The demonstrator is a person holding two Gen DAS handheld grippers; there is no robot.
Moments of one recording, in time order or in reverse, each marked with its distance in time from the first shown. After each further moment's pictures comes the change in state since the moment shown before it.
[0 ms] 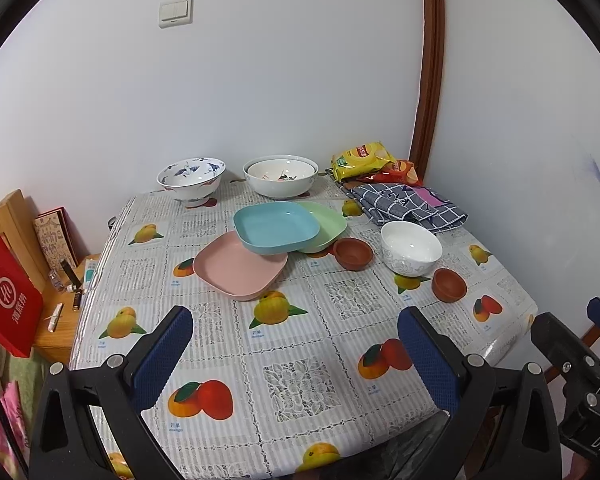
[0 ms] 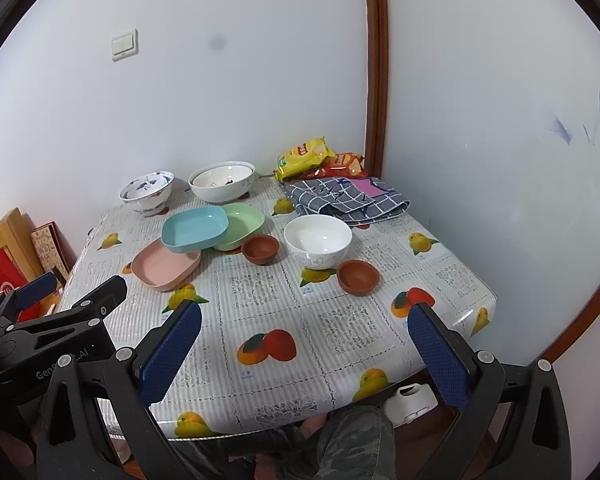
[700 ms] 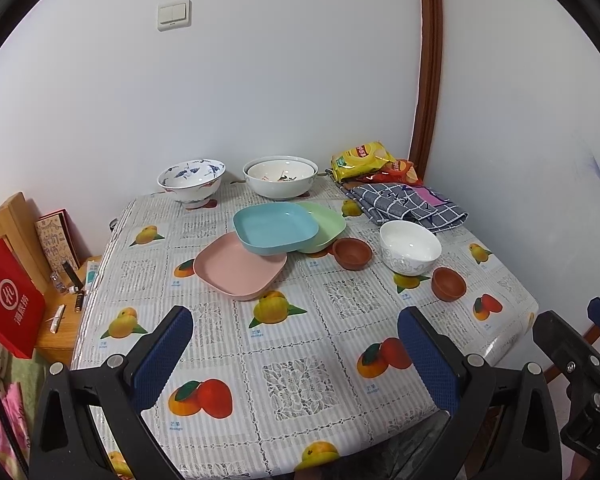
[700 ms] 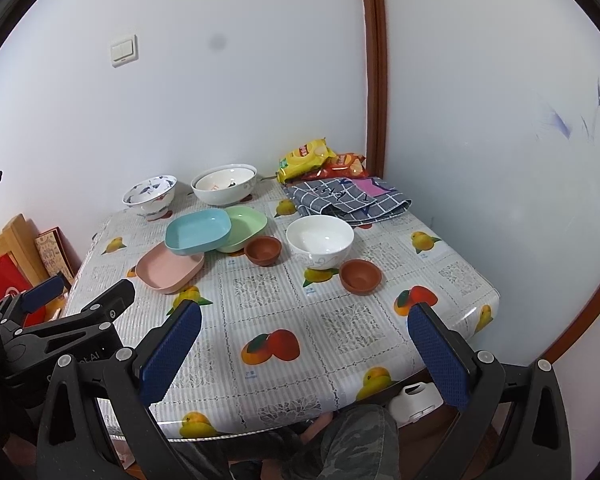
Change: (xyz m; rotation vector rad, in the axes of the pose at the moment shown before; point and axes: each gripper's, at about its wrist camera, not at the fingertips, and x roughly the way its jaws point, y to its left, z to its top) left arm 0.000 -0.005 0.000 0.007 -0.005 0.002; right arm -0.006 -0.002 -0.003 0.022 -0.008 0.020
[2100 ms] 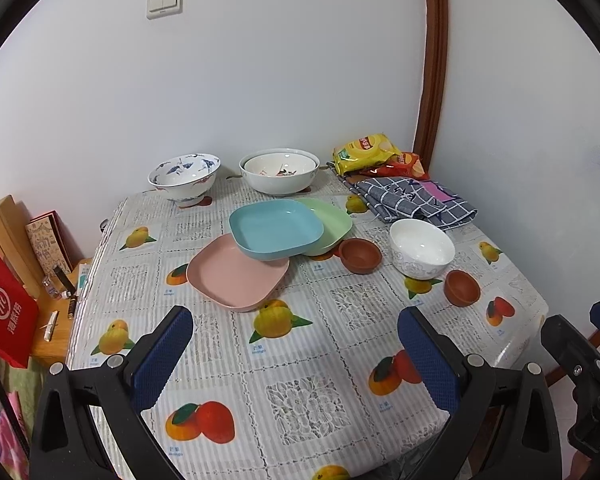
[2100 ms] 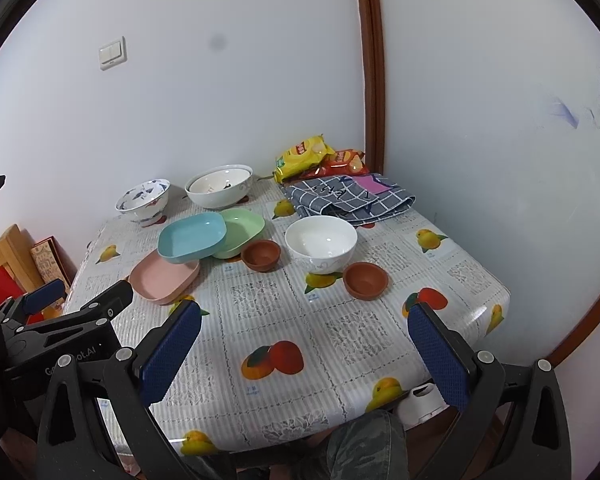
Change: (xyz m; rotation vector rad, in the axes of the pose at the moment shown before) left arm 0.039 0.006 0.013 0.013 0.035 -0.004; right arm 0.034 0.001 0.006 0.028 0.006 -0.004
